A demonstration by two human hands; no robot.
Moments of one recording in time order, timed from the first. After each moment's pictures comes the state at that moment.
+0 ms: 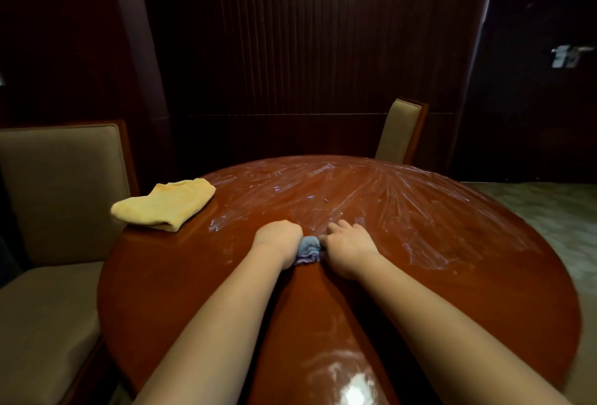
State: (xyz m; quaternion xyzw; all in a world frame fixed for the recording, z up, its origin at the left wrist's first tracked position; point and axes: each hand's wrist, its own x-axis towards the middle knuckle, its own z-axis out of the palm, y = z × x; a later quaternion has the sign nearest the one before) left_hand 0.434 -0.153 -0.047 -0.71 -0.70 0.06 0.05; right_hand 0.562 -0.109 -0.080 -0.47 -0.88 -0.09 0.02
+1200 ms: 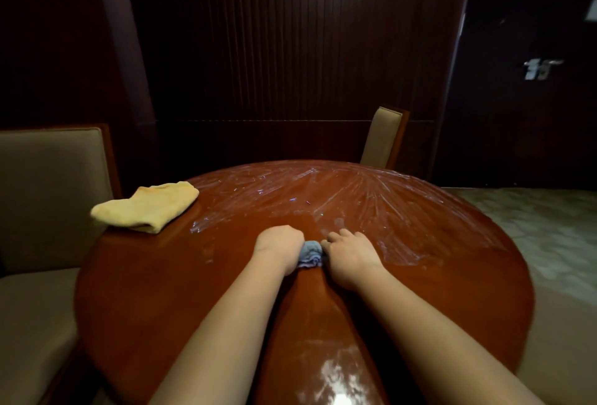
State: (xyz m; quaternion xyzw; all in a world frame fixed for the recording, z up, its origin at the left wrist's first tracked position) left_hand 0.473 -0.161 -0.053 -0.72 -0.68 0.07 0.12; right_hand 0.604 -0.131 -0.083 -0.49 -0.86 -0.11 0.03
